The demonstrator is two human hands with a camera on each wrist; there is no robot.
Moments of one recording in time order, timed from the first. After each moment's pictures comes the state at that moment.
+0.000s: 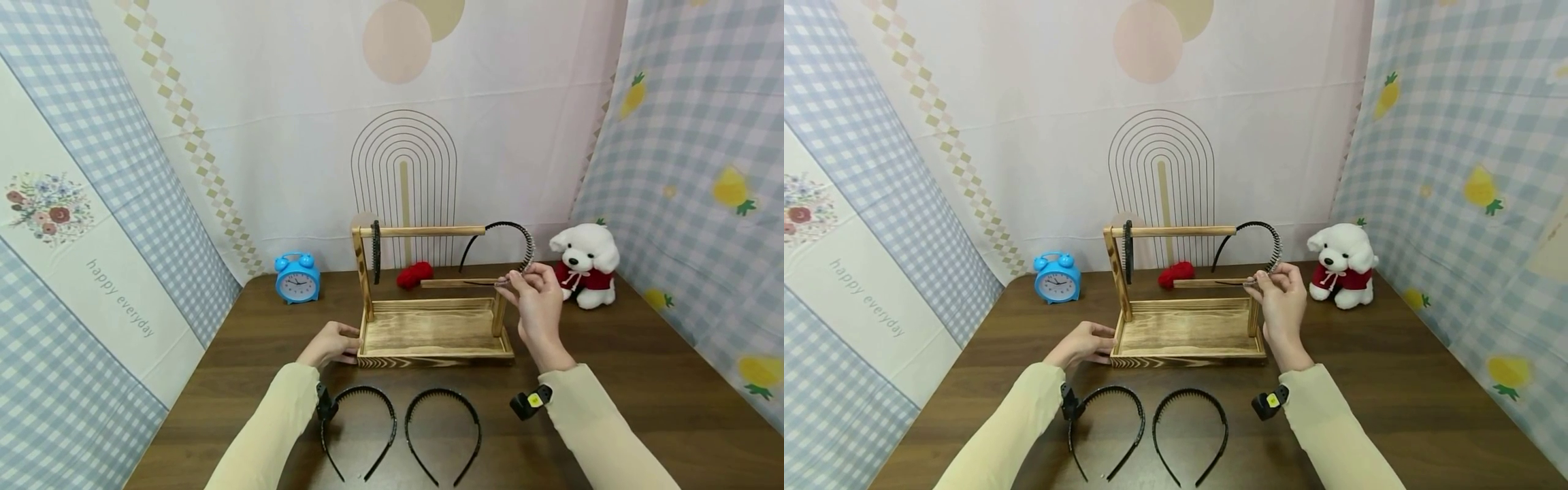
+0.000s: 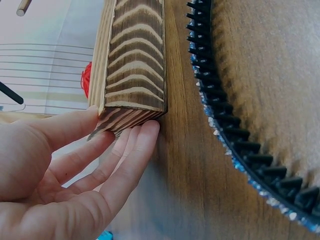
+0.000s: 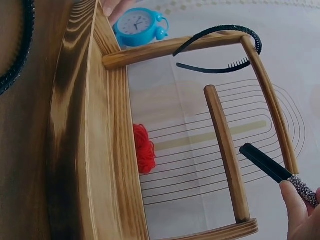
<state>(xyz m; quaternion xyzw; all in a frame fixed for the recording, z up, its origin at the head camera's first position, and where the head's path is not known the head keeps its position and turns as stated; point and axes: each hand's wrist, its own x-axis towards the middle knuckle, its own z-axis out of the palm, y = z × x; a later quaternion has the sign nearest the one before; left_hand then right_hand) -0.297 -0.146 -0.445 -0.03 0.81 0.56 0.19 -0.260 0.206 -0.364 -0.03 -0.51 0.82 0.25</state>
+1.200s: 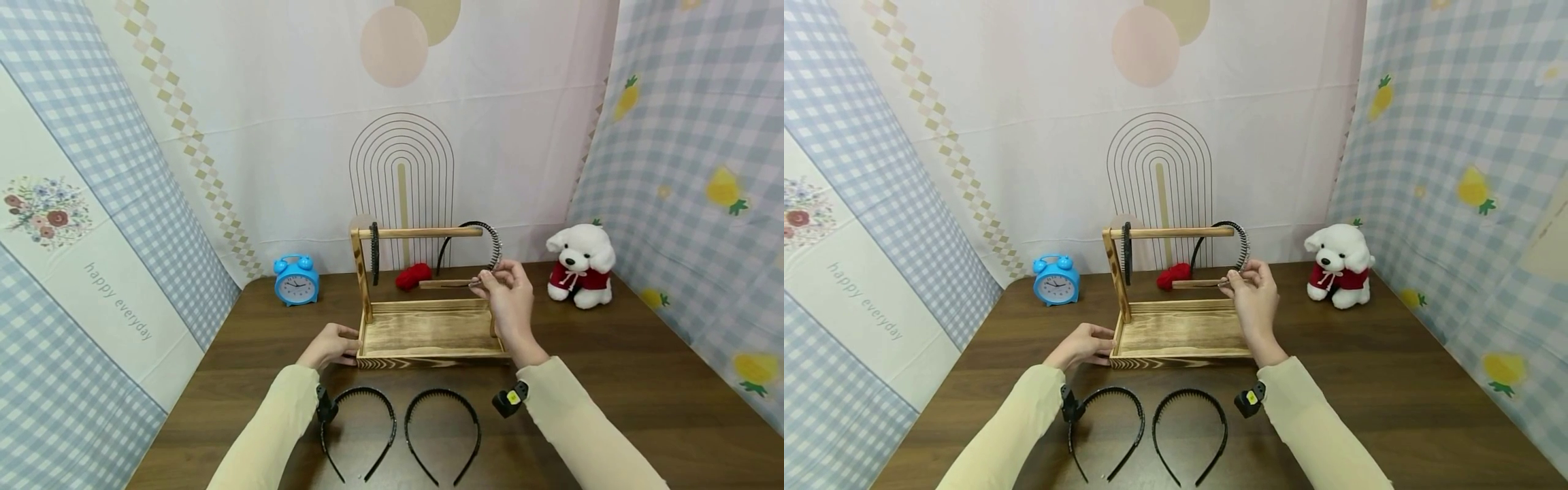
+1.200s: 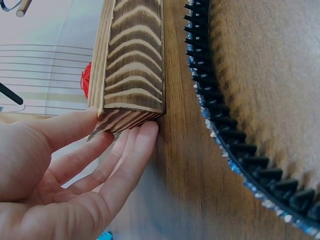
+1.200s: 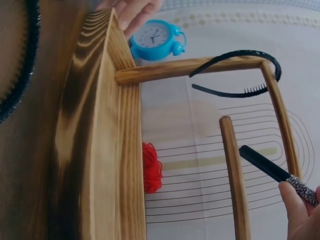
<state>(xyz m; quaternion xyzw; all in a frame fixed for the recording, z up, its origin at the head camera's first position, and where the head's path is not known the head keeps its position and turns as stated) -0.296 -0.145 -0.448 -0.02 0.80 0.57 0.18 -0.270 0.171 -0.364 -0.01 -0.55 0.80 0.24</state>
